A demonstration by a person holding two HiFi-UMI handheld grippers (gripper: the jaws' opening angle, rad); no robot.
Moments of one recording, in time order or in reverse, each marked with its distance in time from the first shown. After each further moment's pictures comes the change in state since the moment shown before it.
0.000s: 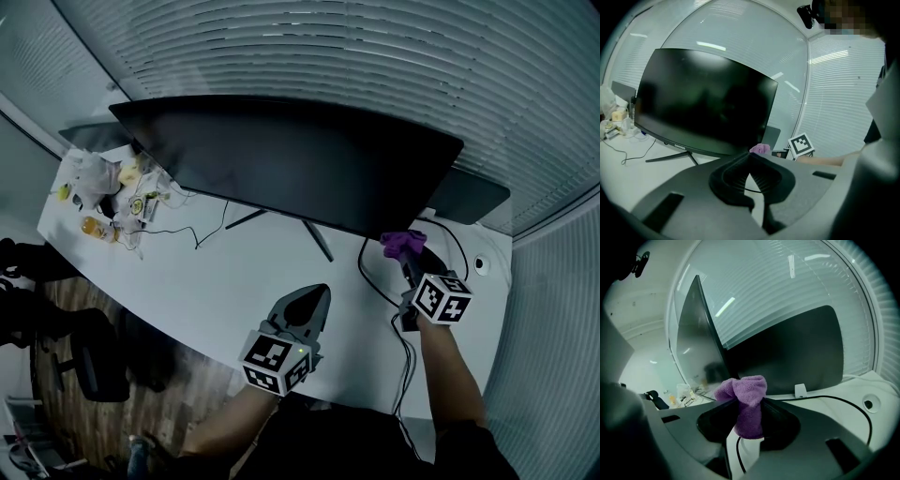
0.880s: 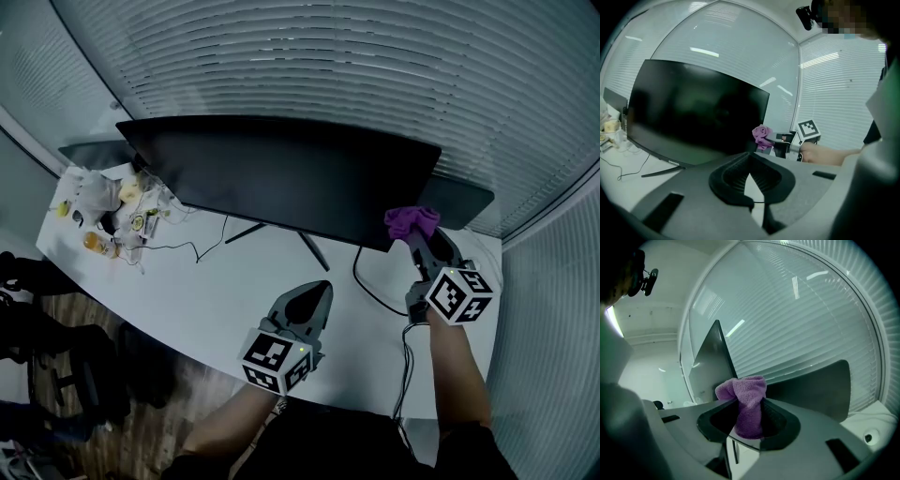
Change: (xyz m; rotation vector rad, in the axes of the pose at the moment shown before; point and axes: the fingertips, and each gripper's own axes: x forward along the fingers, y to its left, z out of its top) left arm -0.006 -0.020 0.043 0.058 -0.065 -0.061; right arm -0.053 0.051 0.118 -0.055 -0.254 0.085
